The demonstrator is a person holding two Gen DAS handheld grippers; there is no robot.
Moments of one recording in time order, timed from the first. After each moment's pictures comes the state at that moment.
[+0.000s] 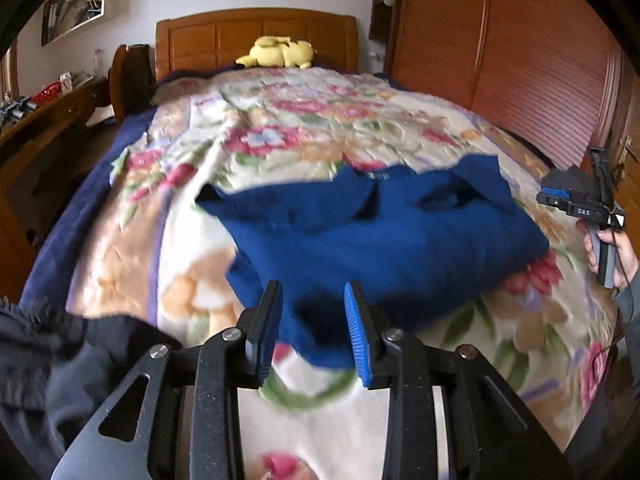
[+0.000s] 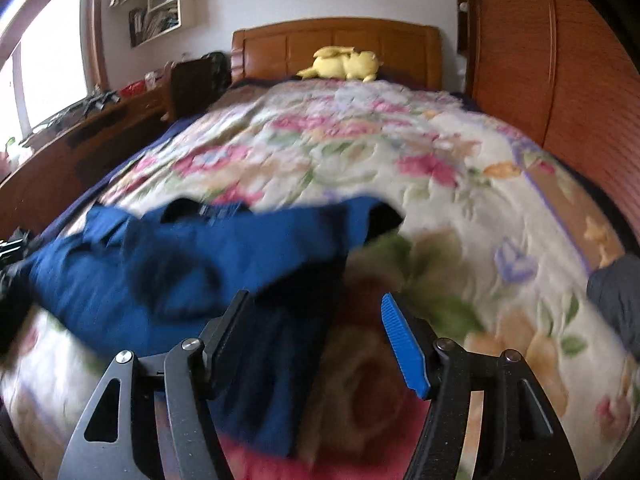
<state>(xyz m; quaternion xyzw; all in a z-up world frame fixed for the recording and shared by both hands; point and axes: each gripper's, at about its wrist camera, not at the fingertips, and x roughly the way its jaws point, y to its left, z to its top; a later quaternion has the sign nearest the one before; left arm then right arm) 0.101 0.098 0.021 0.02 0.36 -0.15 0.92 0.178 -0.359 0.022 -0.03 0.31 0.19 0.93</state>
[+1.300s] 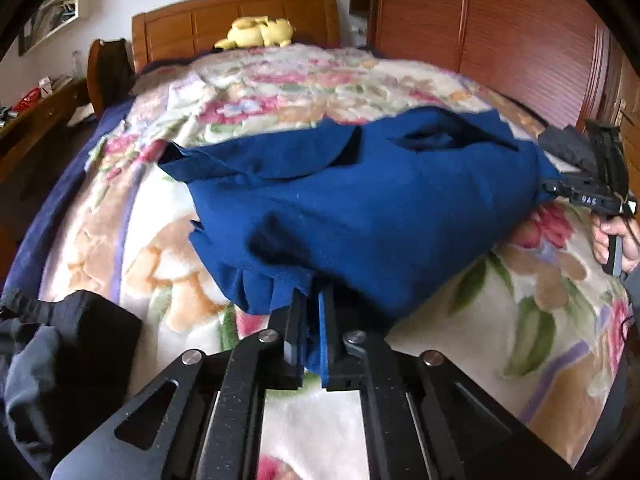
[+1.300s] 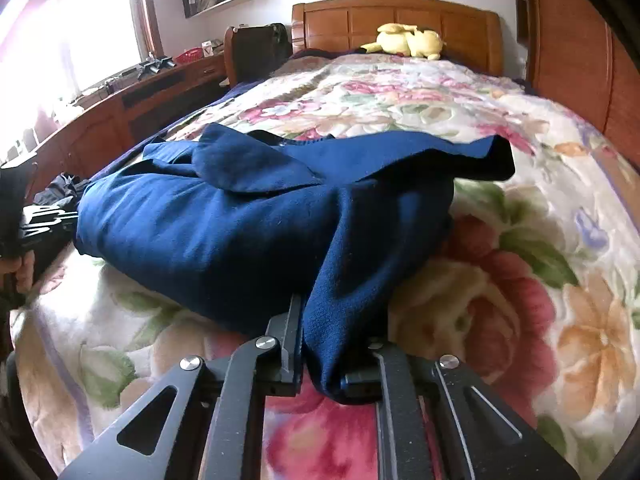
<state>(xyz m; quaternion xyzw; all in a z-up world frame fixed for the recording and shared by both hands) 0.093 0.077 -0.018 0.05 0.38 -0.17 0.91 0.169 -0.334 -0.016 -0.05 0.31 0.27 0.91</state>
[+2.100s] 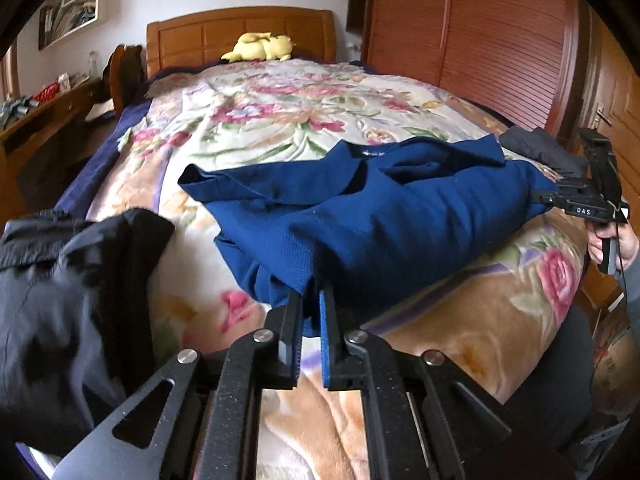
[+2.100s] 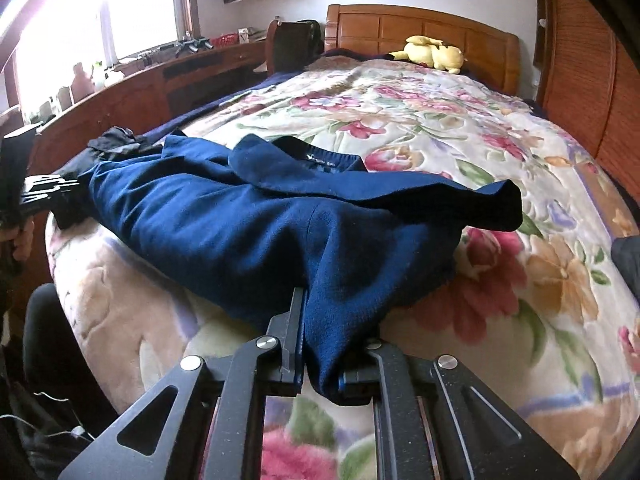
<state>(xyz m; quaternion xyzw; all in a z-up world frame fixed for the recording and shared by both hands) -0.052 0.100 0.011 0.03 0.37 -0.17 0.91 0.048 -0.357 -0.013 -0.10 0.31 0.28 0.90</state>
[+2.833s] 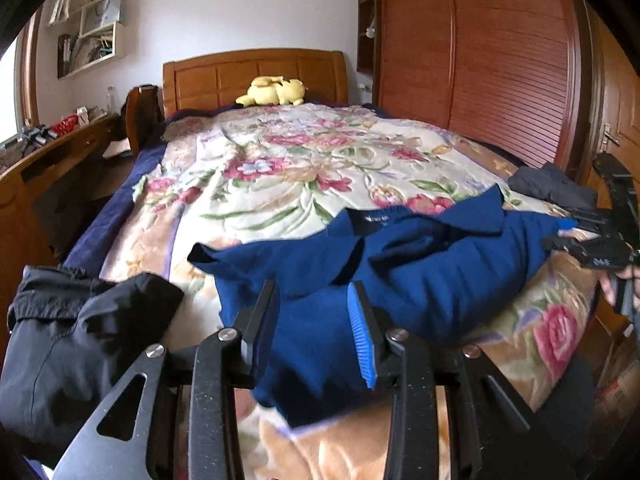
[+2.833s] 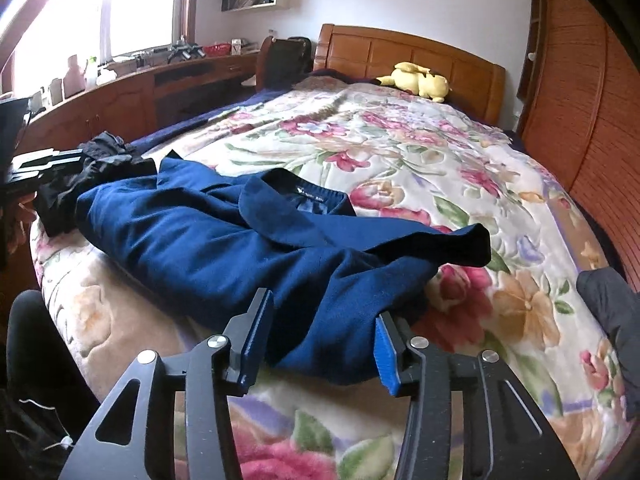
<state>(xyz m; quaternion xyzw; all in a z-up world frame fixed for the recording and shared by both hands) -0.039 0.069 0.057 0.03 0.29 -0.13 0.95 0.007 -0.339 0.018 -0.13 0.27 0.25 0.92</state>
